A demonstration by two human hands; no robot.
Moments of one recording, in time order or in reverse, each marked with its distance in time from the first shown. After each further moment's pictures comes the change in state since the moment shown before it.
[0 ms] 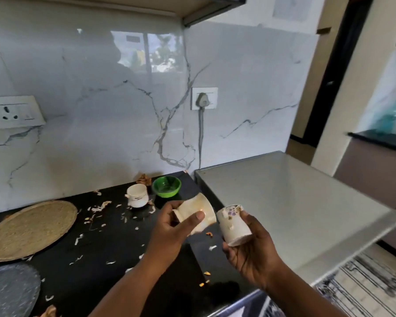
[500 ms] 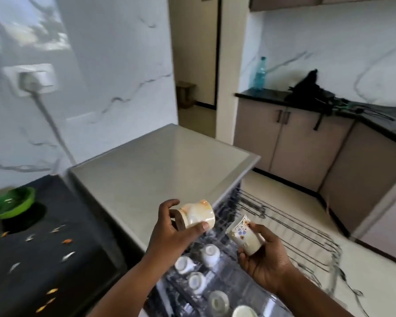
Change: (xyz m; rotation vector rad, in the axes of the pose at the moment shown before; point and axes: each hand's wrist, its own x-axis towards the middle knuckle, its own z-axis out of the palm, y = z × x) left_hand -0.062 -0.075 0.294 0.321 -0.437 -0.071; right_hand -0.197 -0.135 -0.244 0.209 0.517 -0.202
